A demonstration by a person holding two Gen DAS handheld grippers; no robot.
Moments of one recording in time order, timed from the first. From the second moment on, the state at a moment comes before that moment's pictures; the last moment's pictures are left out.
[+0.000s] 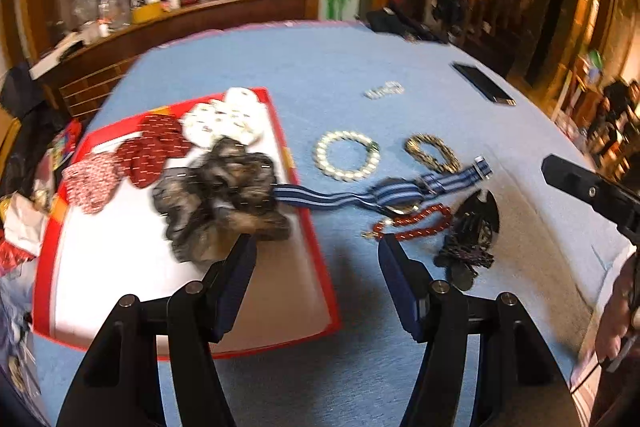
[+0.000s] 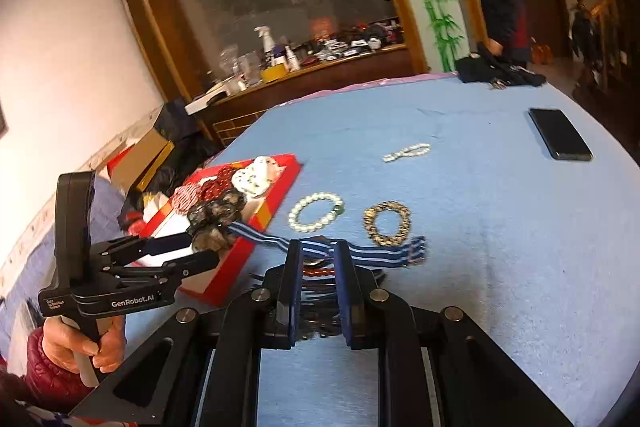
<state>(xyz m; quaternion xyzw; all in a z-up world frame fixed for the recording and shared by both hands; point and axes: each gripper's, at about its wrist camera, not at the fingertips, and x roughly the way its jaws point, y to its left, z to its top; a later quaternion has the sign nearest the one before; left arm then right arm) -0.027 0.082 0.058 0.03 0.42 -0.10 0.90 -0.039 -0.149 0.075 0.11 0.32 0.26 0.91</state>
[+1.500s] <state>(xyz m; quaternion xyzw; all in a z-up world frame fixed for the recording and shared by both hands) -0.046 0.076 0.058 -0.01 0.43 -0.20 0.88 -0.022 -0.110 0.024 0.09 0.46 0.27 0.84</state>
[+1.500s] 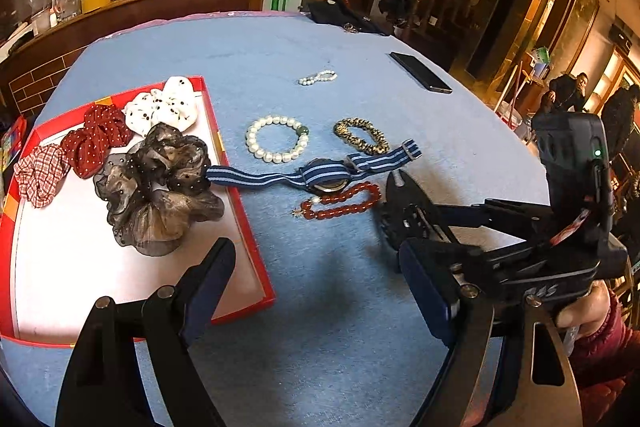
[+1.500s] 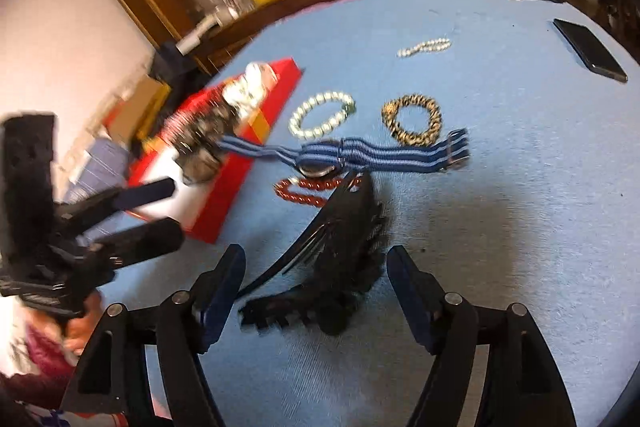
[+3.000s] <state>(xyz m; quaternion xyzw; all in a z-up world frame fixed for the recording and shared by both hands) 0.062 -0.040 0.039 0.01 0.46 -0.15 0.88 -0.046 -0.219 0.049 0.21 0.31 0.21 0.91</state>
